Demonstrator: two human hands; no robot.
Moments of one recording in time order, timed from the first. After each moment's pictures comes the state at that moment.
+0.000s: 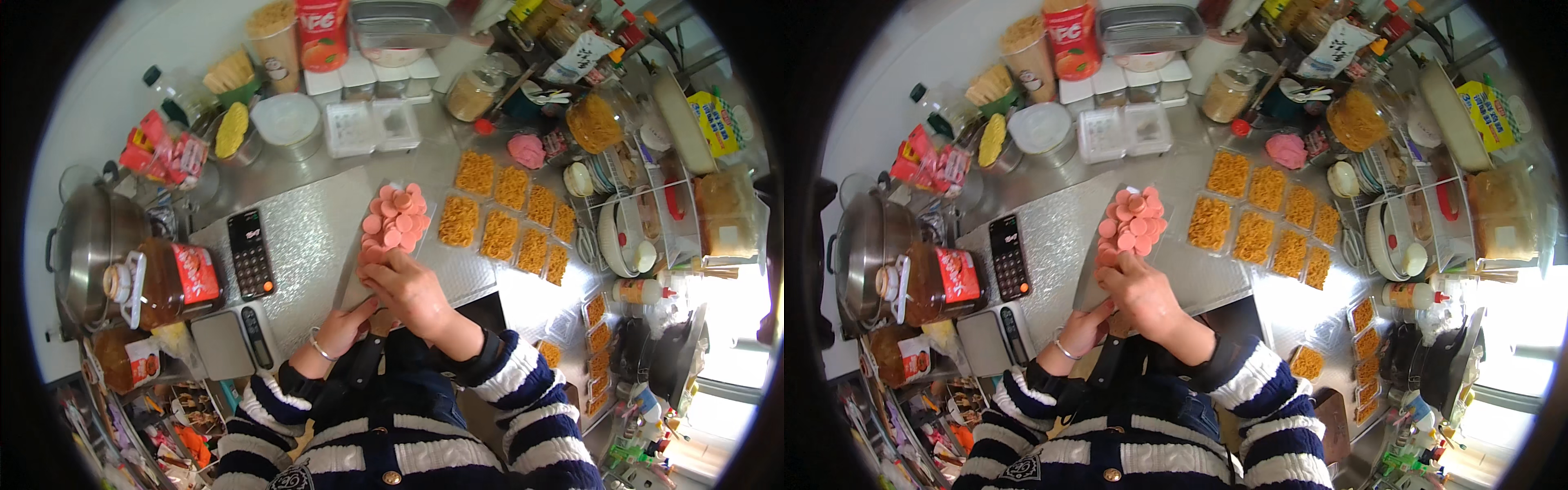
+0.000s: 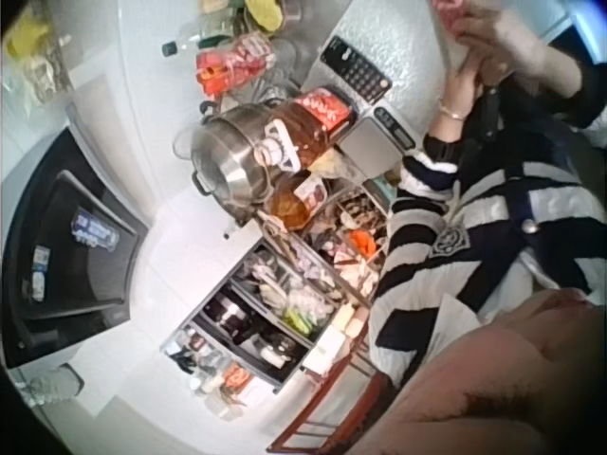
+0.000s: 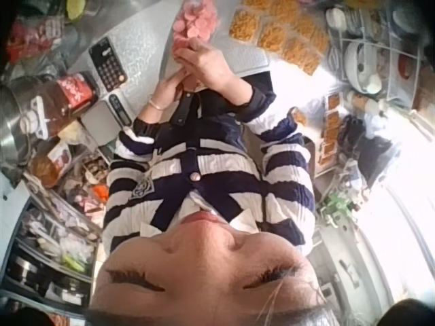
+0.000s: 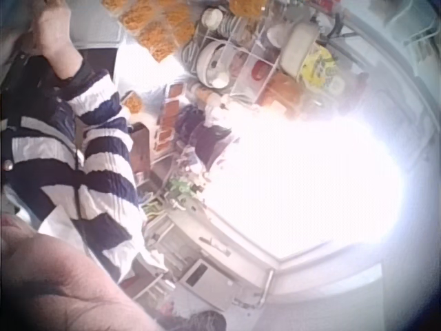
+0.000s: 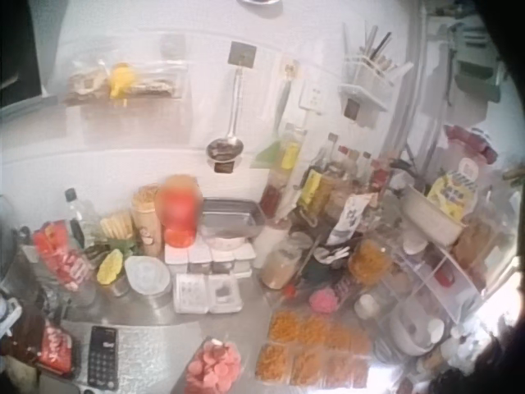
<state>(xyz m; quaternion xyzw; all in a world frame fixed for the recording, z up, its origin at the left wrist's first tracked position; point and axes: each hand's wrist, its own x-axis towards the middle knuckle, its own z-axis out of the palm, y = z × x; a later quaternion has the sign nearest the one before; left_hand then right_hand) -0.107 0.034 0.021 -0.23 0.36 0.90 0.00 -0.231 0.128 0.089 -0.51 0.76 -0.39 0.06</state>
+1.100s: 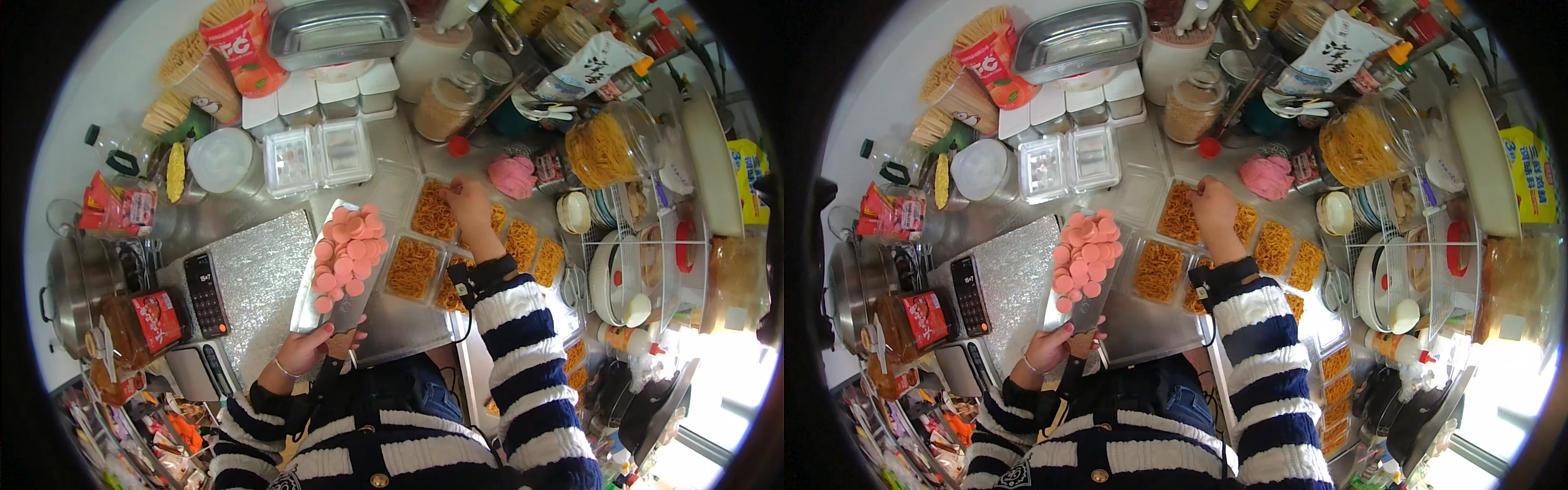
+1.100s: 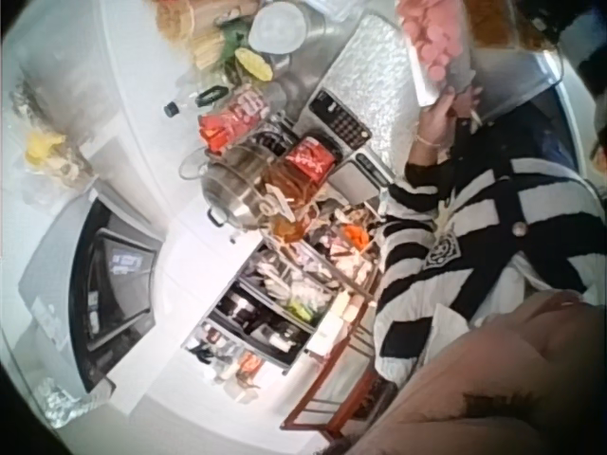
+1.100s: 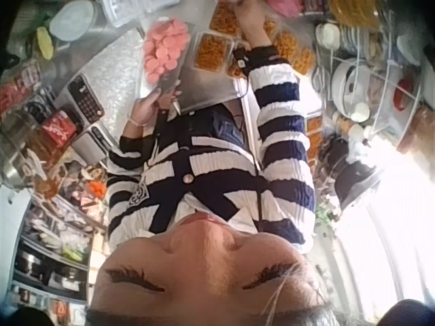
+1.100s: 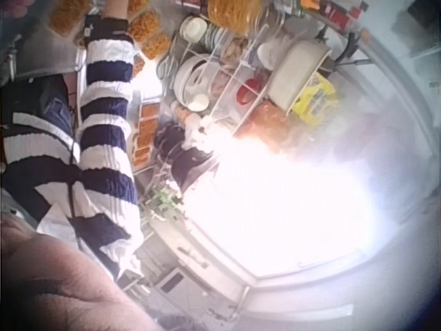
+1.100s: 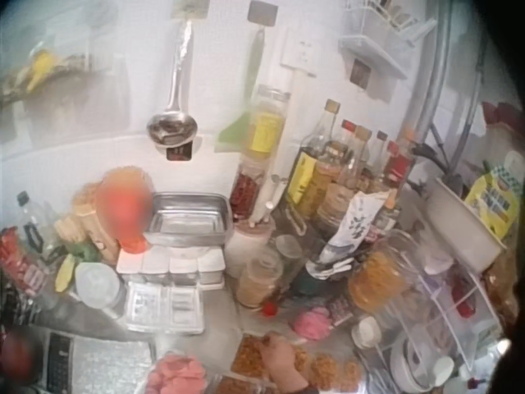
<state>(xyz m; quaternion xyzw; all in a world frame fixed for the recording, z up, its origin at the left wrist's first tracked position) -0.191 0.032 0.033 -0.21 0.34 0.91 0.09 -0.523 0.166 -0.024 -0.22 0.94 -0.26 0.06</state>
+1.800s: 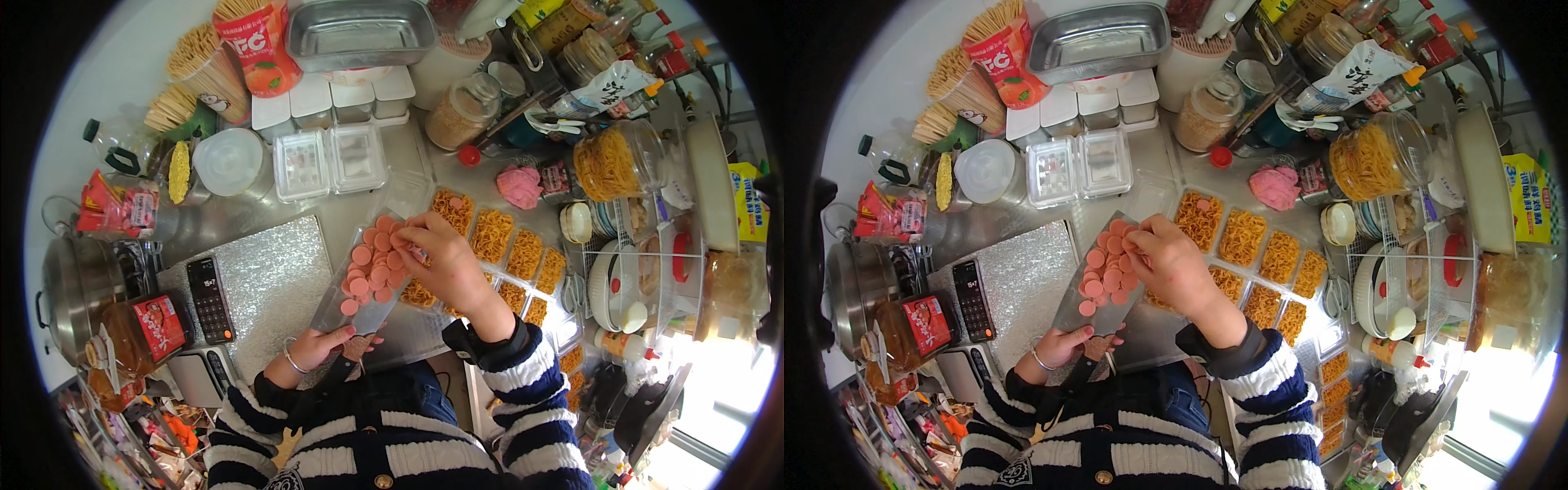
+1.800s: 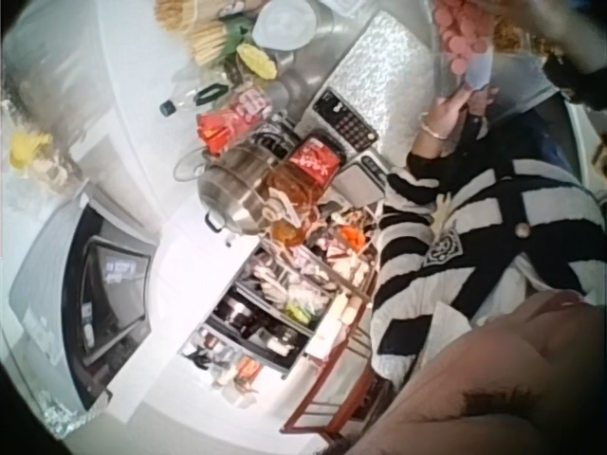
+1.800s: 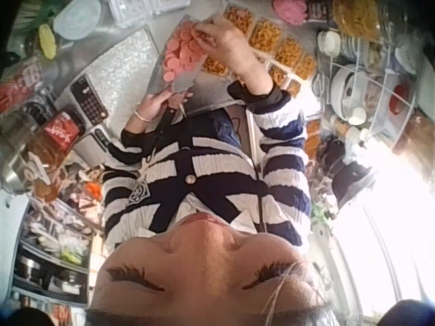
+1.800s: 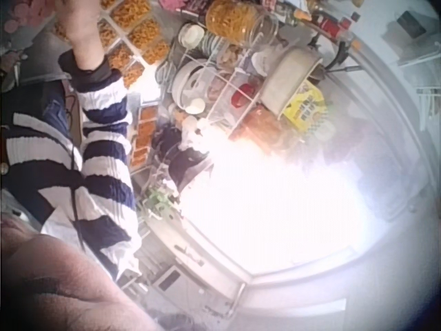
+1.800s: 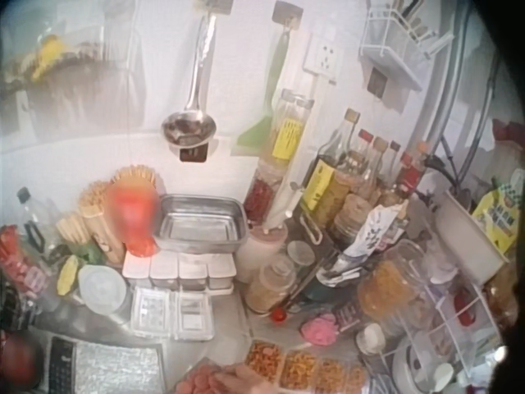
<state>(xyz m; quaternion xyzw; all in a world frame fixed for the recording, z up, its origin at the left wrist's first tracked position) -0.209 0.016 0.028 -0.15 0.35 0.91 0.15 -0.425 0.136 0.091 -0.47 0.77 -0.41 0.13</state>
